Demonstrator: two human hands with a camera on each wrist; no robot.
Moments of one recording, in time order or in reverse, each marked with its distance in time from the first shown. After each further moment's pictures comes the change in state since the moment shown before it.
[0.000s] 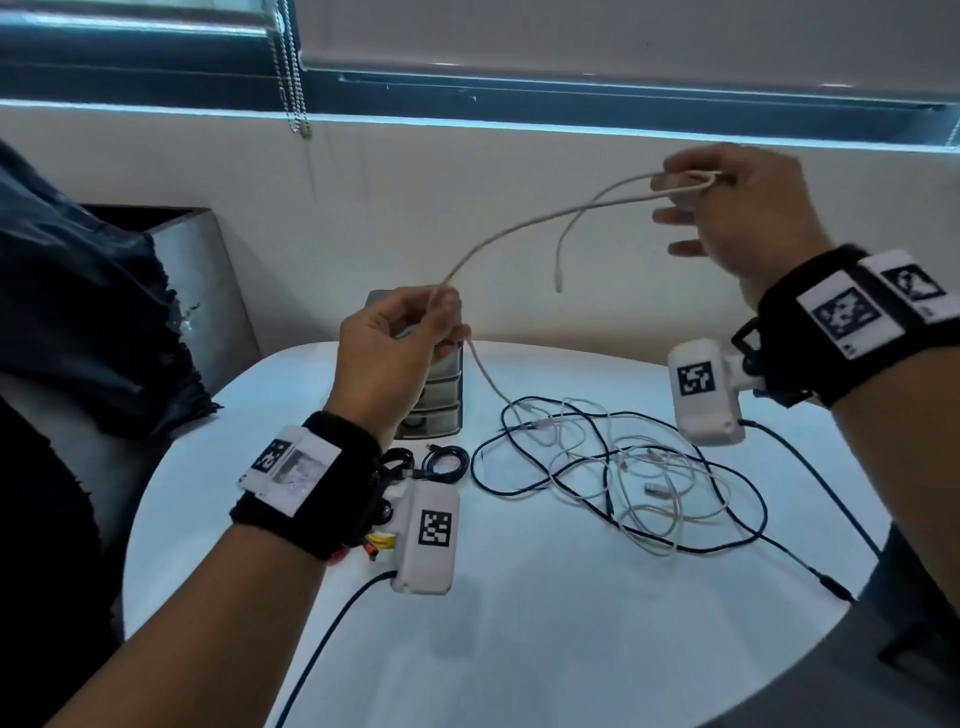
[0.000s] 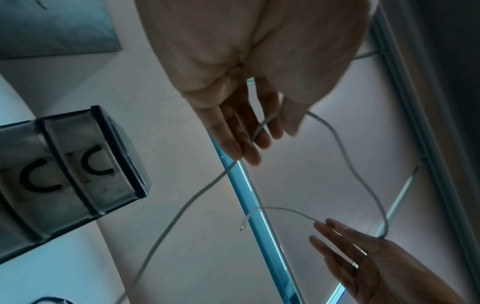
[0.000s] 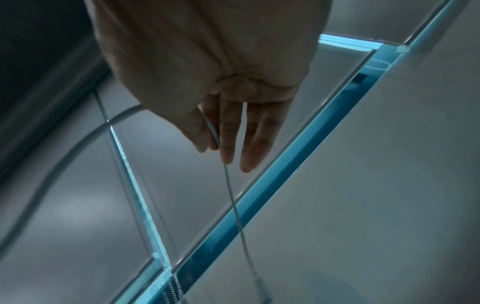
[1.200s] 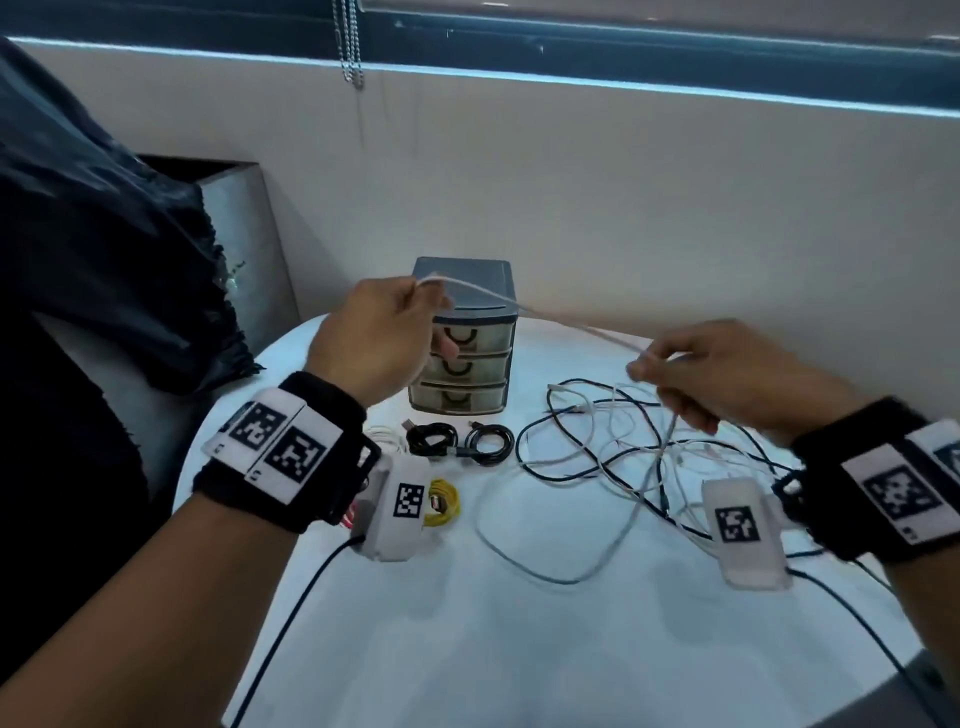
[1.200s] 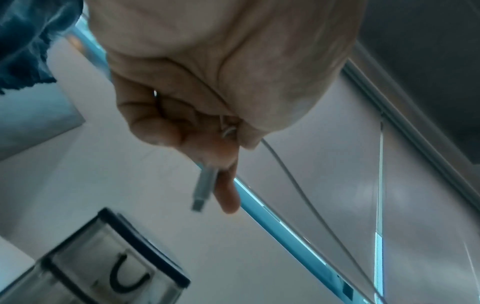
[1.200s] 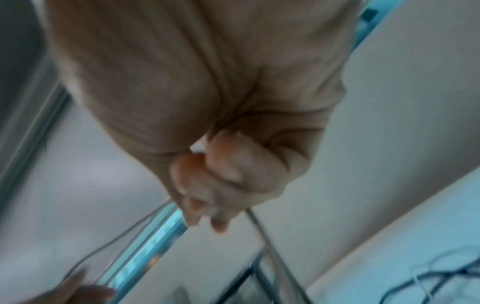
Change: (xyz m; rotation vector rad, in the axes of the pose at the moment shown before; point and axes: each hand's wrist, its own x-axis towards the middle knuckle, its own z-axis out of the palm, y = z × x) left_hand 0.011 0.004 -0.058 0.689 -0.009 -0.088; right_hand -0.079 0.059 0.040 -0.336 -0.616 0.258
